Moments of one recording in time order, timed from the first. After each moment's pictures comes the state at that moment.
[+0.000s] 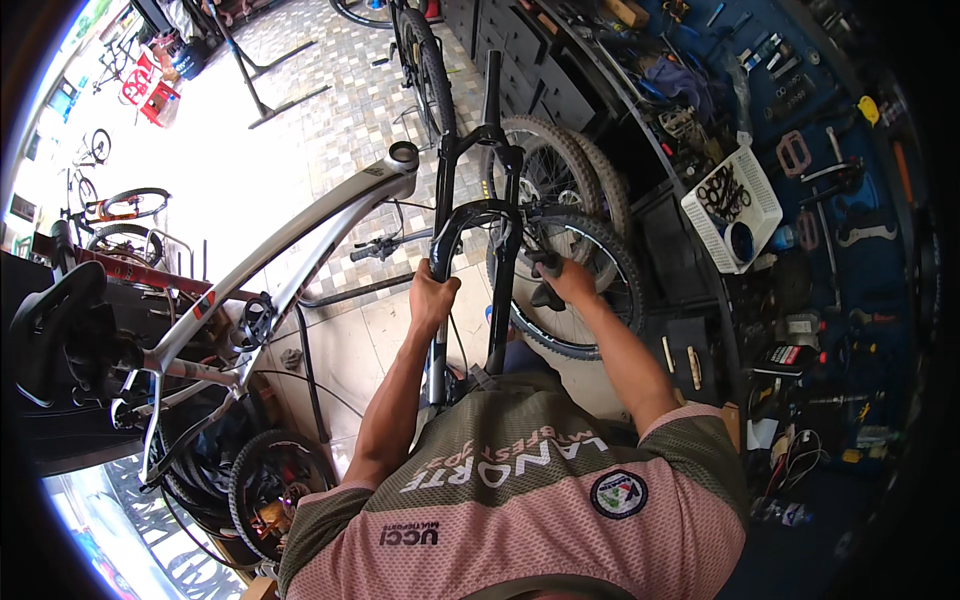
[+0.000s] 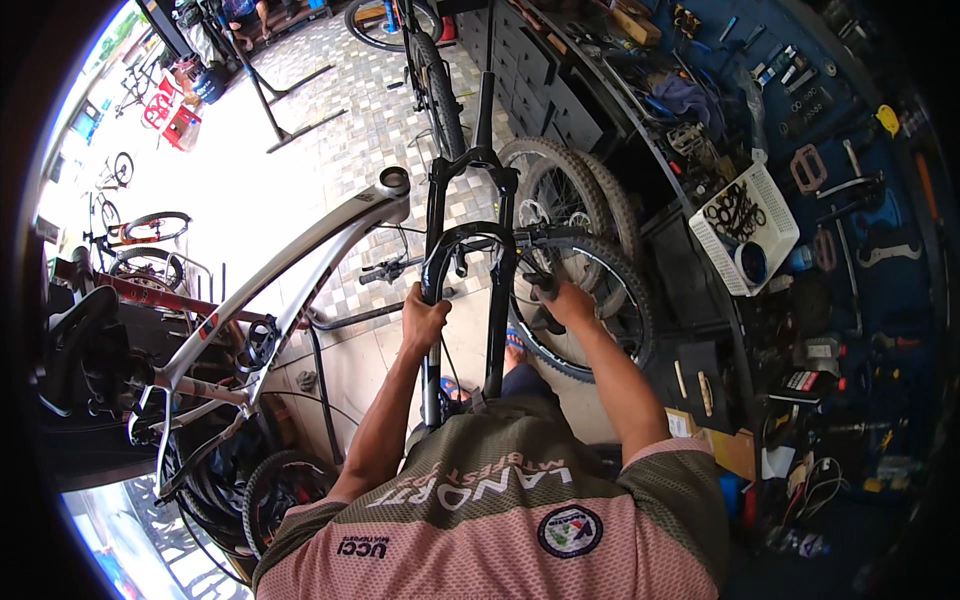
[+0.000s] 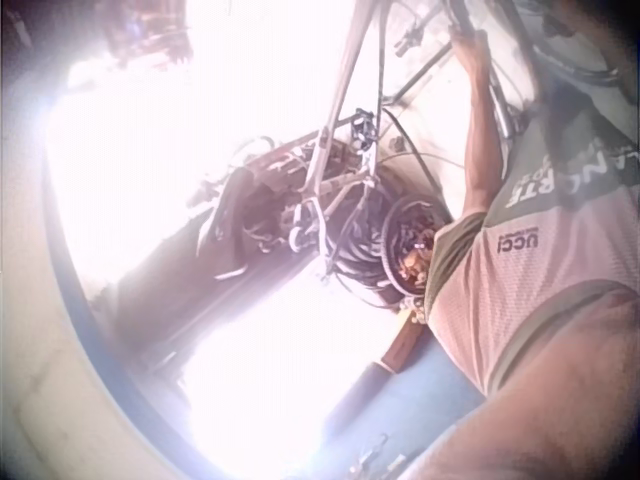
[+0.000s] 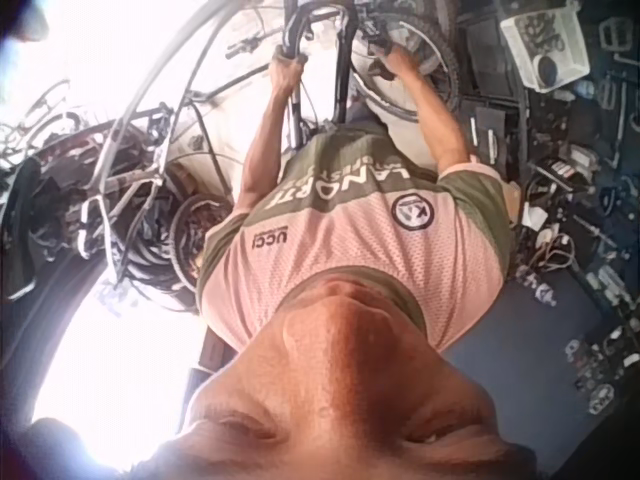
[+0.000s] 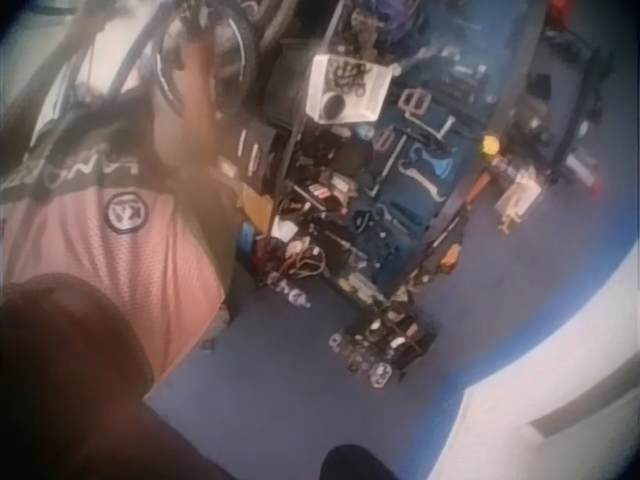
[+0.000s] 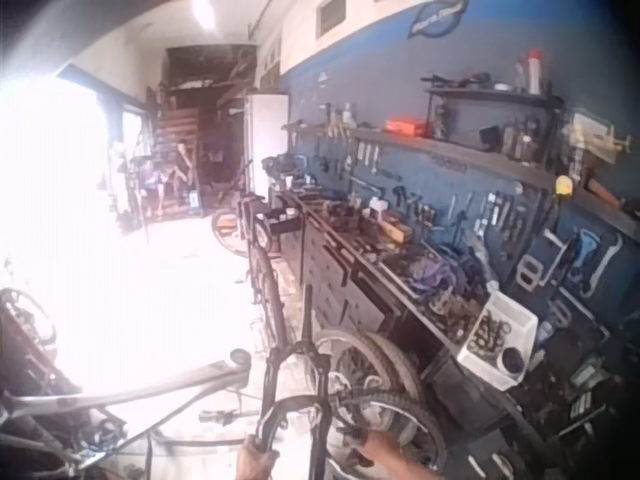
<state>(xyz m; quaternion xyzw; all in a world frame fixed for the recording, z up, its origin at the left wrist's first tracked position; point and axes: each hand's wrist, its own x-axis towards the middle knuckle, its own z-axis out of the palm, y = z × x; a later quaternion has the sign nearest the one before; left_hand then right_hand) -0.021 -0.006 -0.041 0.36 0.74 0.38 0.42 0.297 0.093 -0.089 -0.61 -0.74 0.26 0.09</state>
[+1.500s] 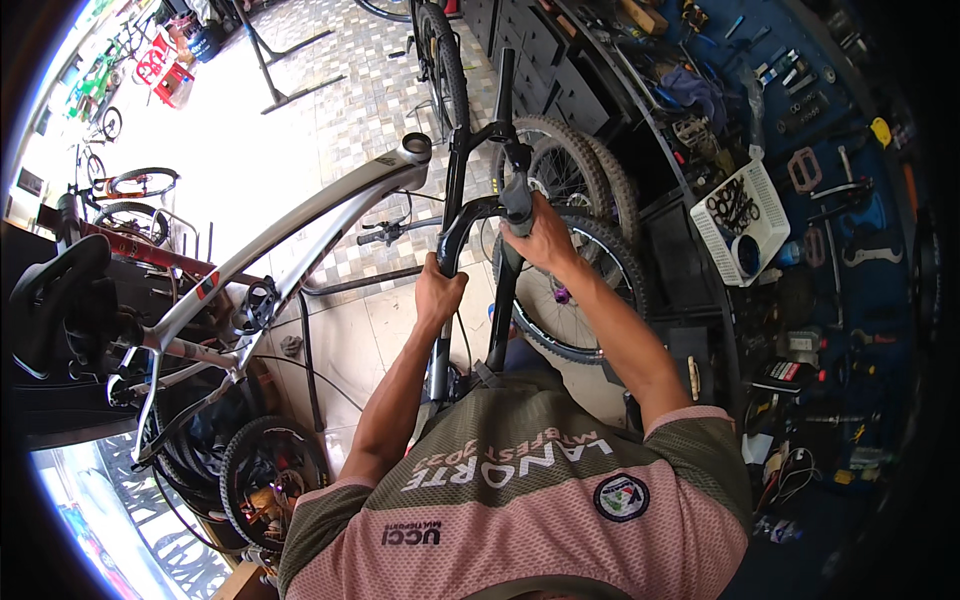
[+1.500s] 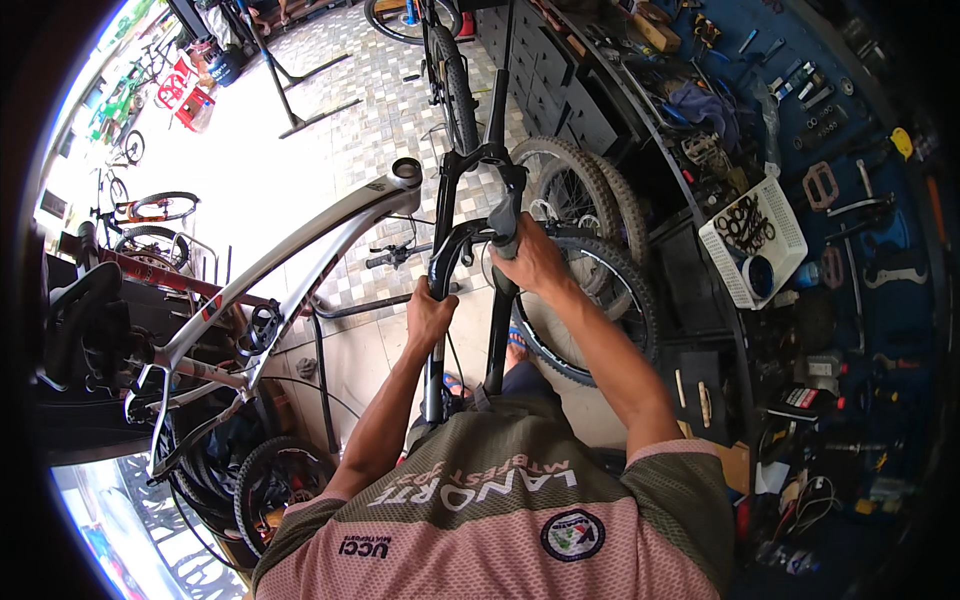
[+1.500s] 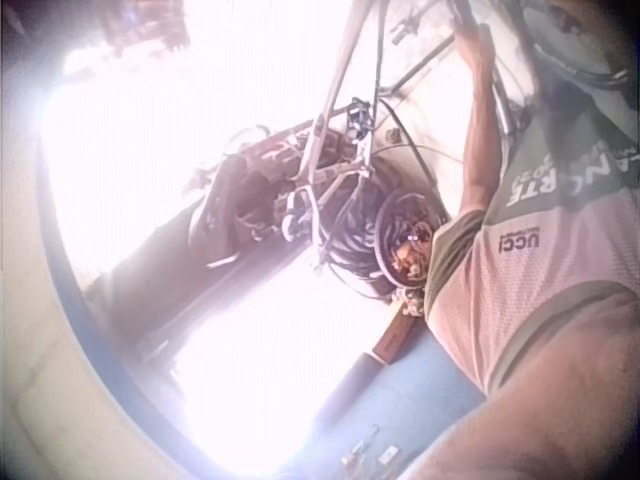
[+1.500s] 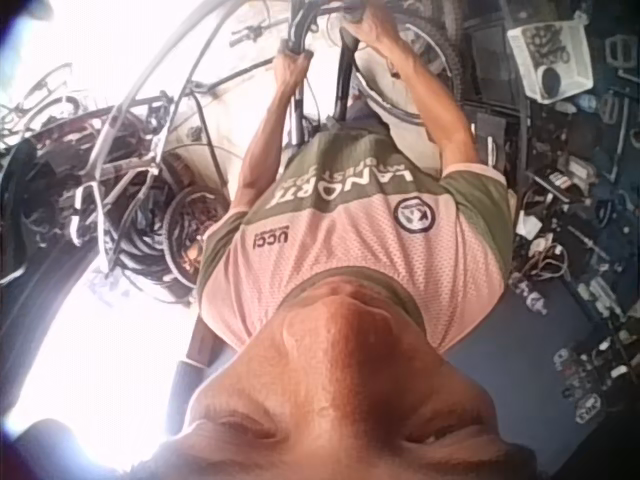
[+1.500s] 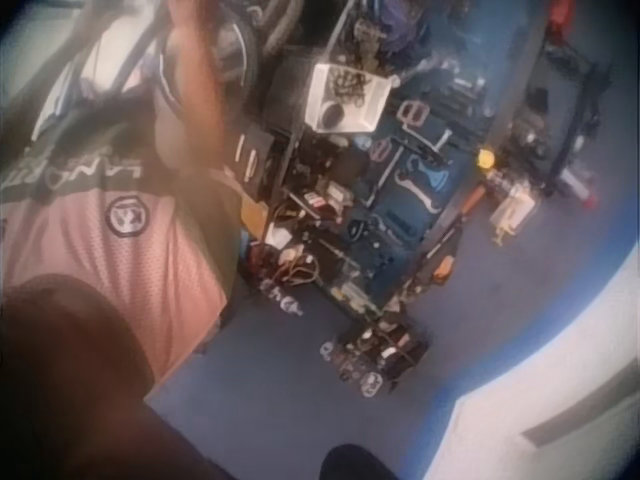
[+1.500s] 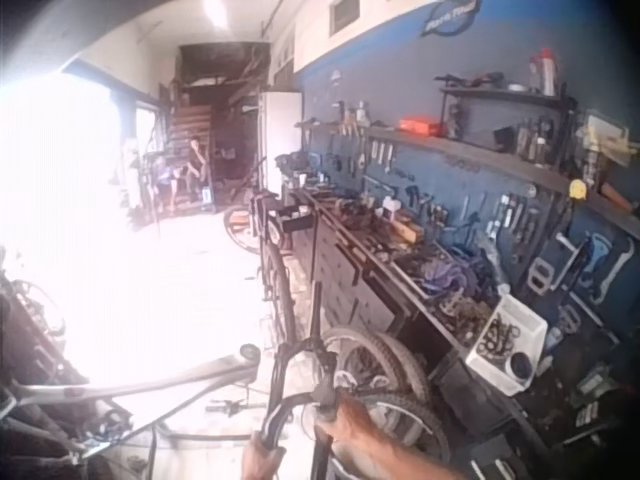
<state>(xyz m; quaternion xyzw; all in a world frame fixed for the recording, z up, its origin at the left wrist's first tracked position) -0.012 -0.011 -0.008 0.39 0.78 0.34 0.36 0.190 0.132 0.025 -0.43 -0.82 0.24 0.28</state>
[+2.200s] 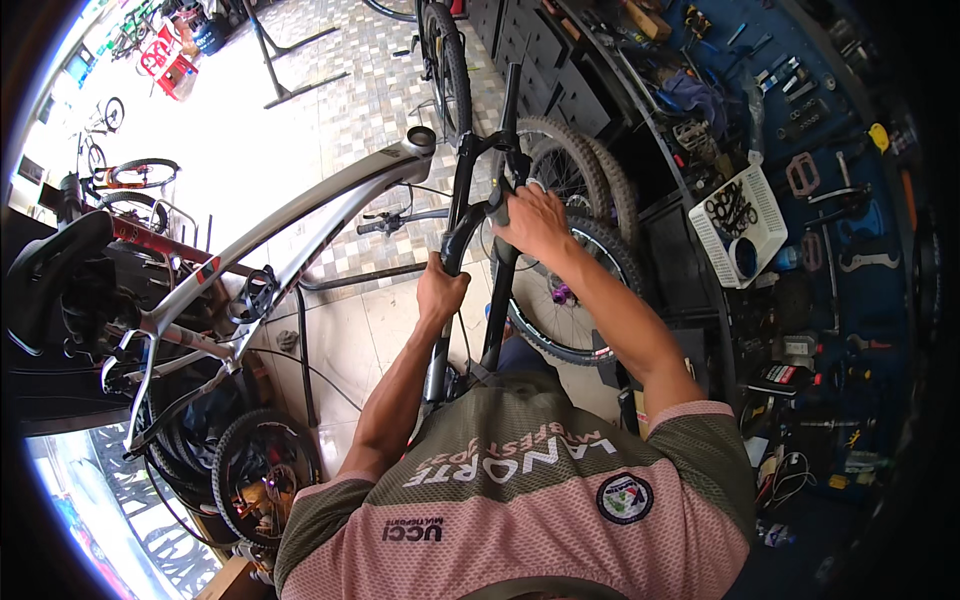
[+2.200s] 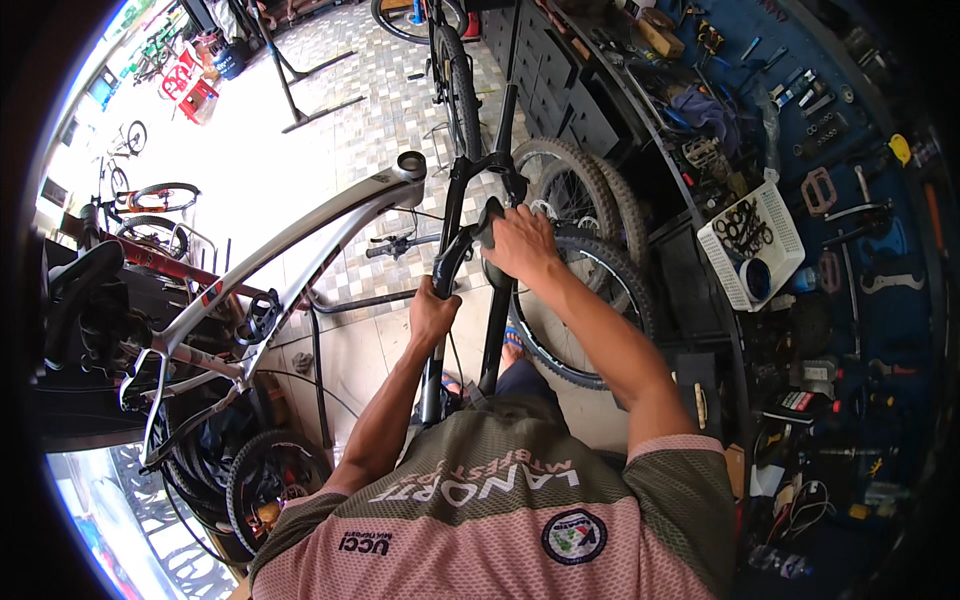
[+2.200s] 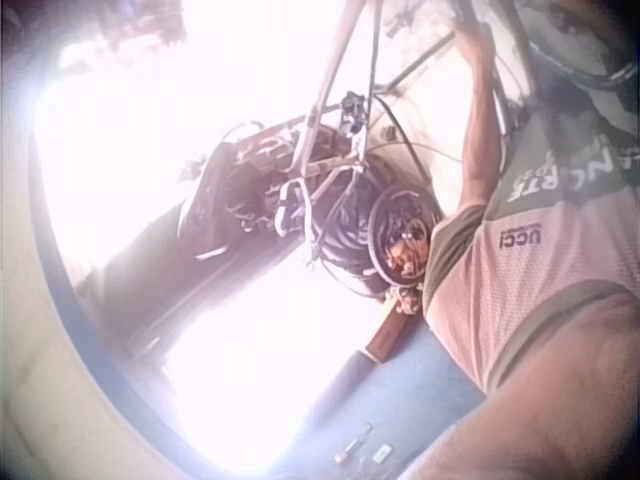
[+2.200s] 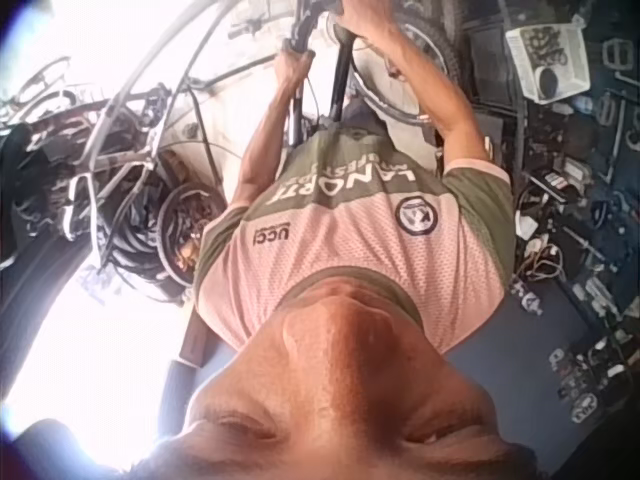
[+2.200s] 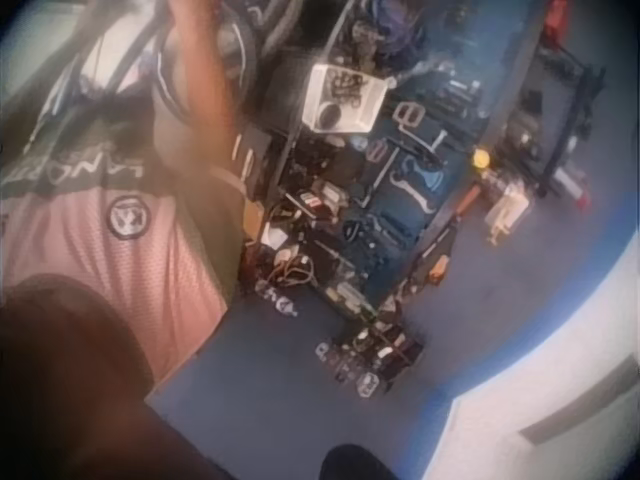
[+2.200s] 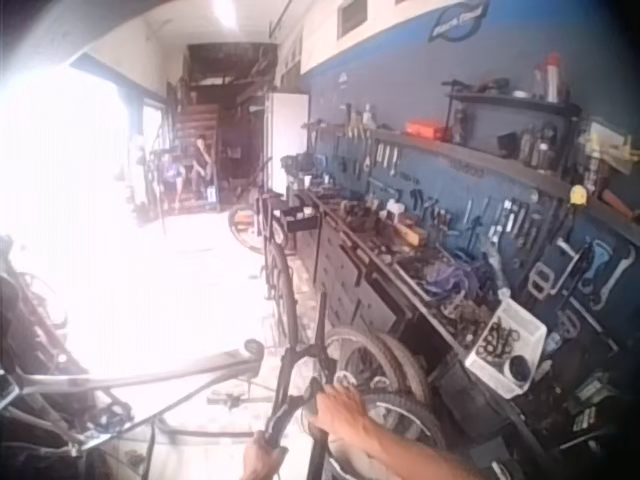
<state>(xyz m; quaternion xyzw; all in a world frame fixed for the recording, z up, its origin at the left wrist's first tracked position) -0.006 -0.018 -0.022 0.39 0.79 0.31 0.36 0.158 0.130 0.078 -0.46 -0.89 0.06 0.02</state>
